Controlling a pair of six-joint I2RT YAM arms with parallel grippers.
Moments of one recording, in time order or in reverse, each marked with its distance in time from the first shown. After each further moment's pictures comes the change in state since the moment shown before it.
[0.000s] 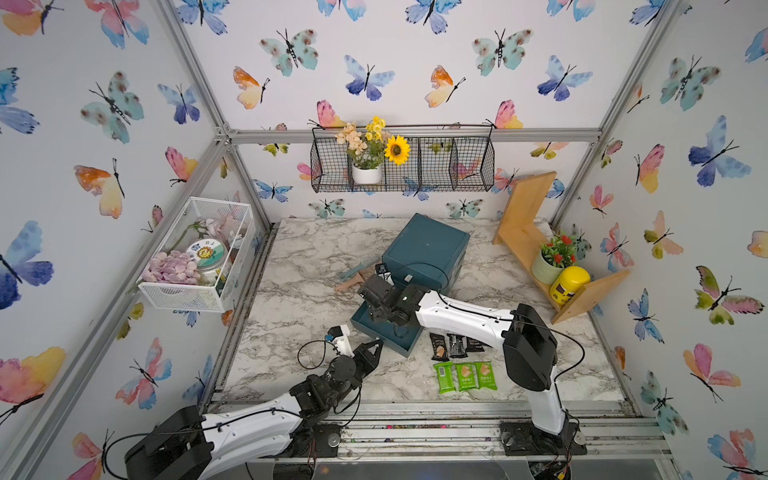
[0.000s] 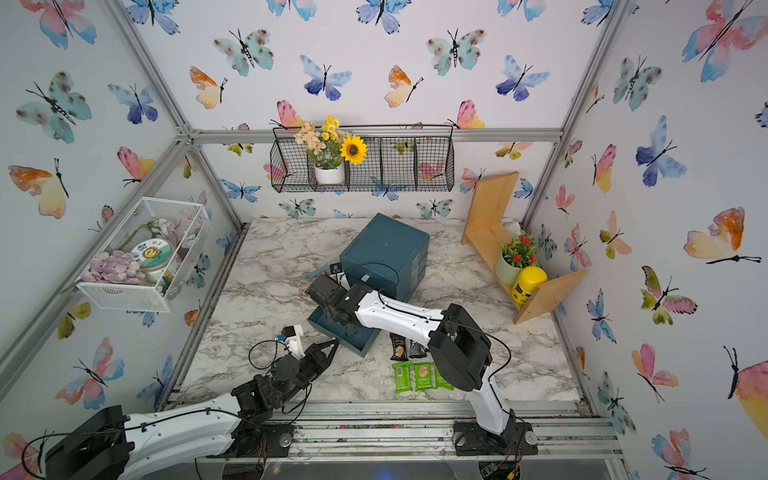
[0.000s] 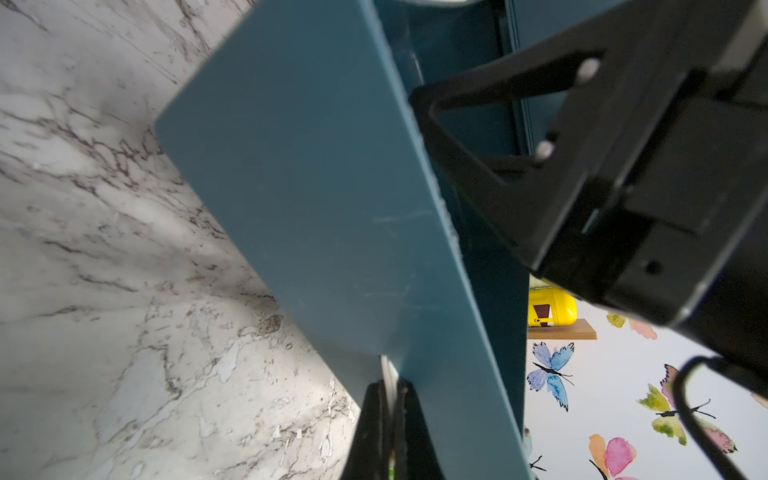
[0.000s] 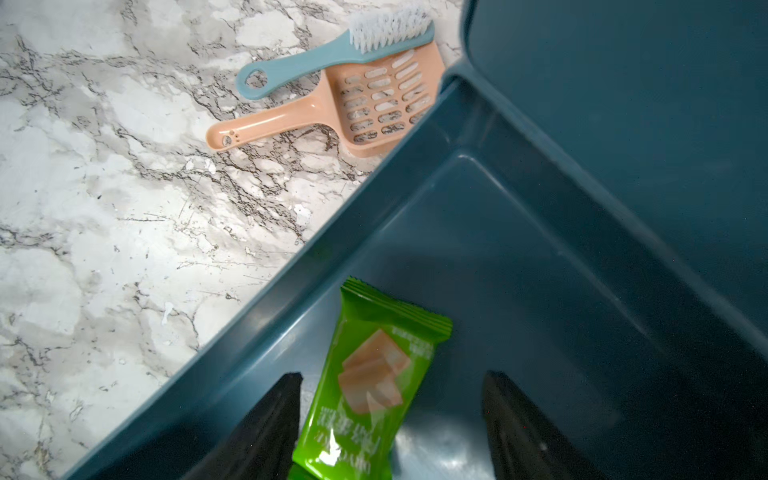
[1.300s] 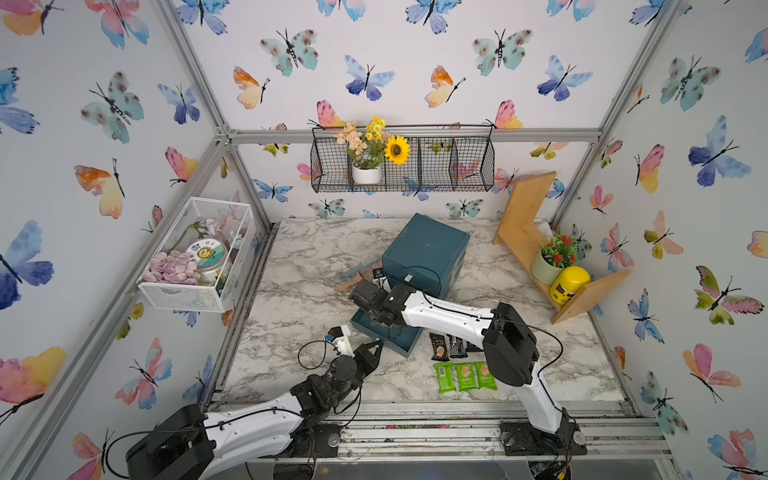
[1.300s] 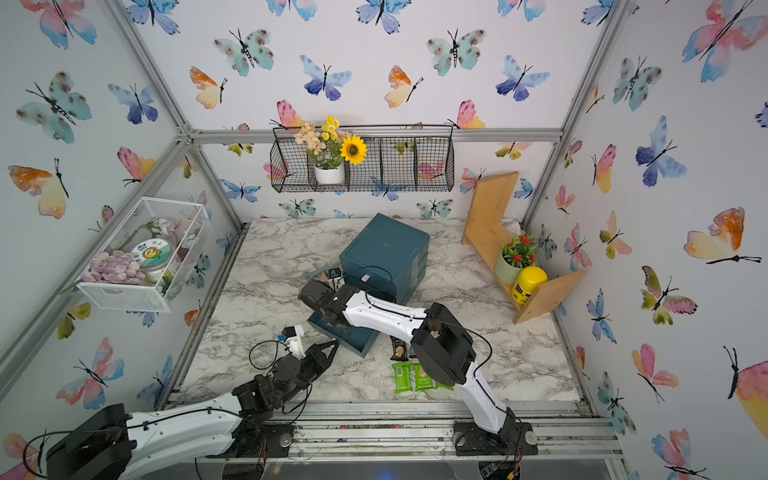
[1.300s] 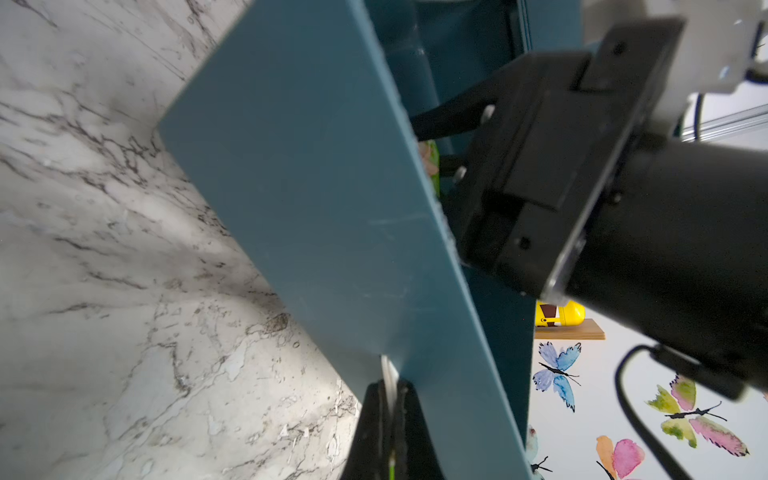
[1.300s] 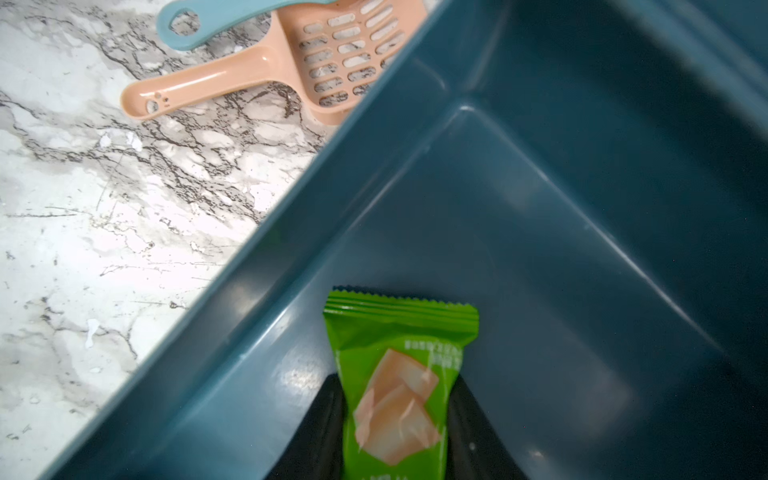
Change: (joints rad) left arm 0.000 0.015 0.000 0.001 0.000 0.000; right arm 0.007 0.111 0.128 -0.146 0.055 0.056
